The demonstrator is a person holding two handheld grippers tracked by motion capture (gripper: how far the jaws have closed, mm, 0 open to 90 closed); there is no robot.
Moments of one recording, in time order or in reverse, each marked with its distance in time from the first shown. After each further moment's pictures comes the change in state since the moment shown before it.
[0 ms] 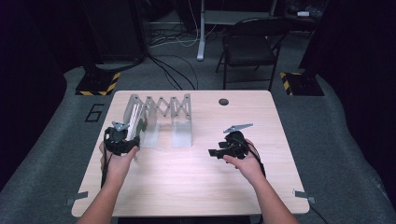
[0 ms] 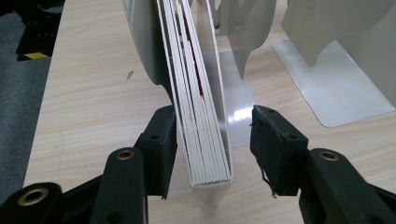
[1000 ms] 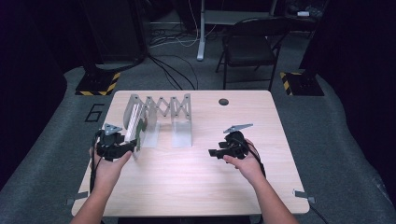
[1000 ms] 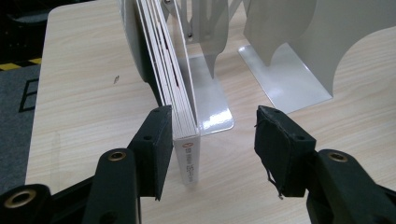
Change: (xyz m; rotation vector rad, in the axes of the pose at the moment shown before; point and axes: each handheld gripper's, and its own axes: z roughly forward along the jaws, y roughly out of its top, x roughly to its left) left arm 0.002 0.000 -0.044 -0.041 -0.097 0.022; right arm 0.000 0.000 0.000 0.003 -0.007 -0.002
